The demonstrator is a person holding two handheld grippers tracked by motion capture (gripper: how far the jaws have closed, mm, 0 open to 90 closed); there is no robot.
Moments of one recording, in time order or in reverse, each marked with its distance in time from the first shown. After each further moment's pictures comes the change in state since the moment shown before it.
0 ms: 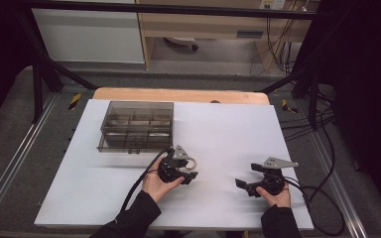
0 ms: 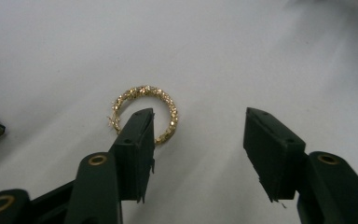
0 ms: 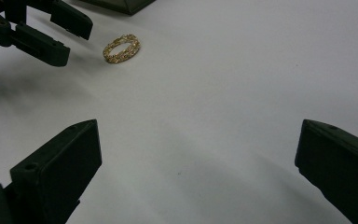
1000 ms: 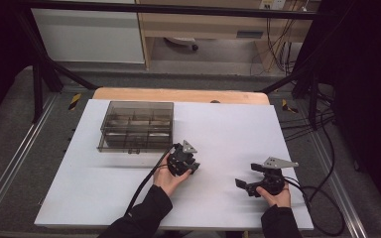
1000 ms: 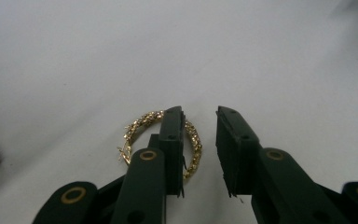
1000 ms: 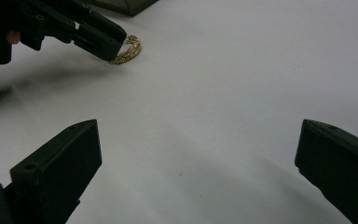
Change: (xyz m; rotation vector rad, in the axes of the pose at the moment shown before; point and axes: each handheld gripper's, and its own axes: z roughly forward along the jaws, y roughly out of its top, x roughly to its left) left arm 0.006 0.013 0.029 0.030 0.065 -0.050; right arm 0.000 0.000 0.000 -0.002 0.004 0.001
